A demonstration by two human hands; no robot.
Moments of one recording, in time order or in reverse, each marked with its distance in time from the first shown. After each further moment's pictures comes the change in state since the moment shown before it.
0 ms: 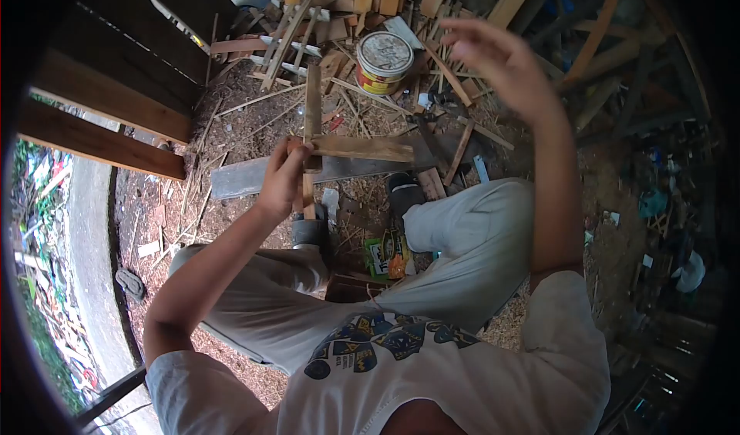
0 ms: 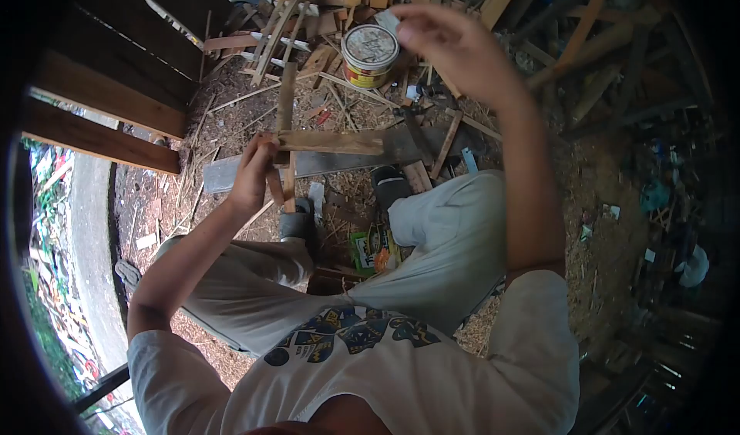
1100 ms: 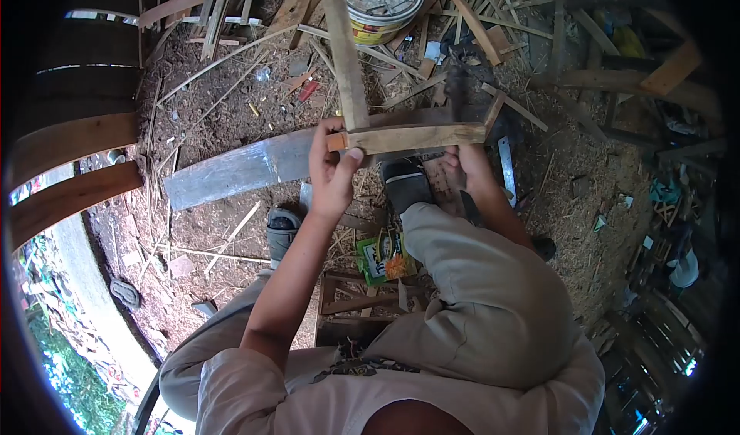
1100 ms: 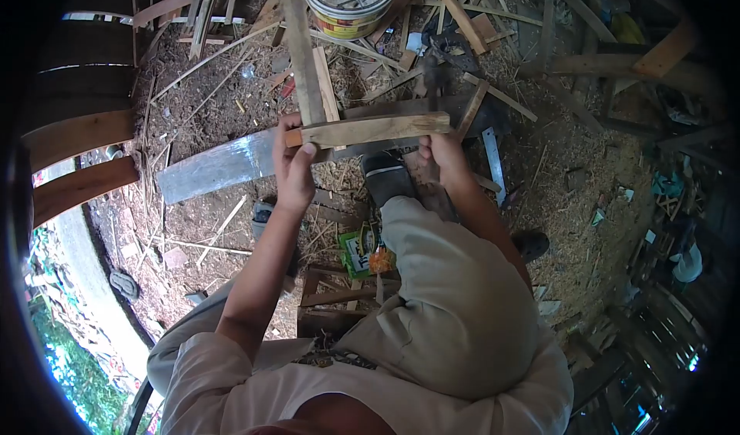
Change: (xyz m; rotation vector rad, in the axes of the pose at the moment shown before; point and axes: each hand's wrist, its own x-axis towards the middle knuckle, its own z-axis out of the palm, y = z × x) left_hand 0.139 -0.156 0.072 -0.088 0.023 0.162; right_hand -0.154 0.342 0.180 0.786 0.342 1.259
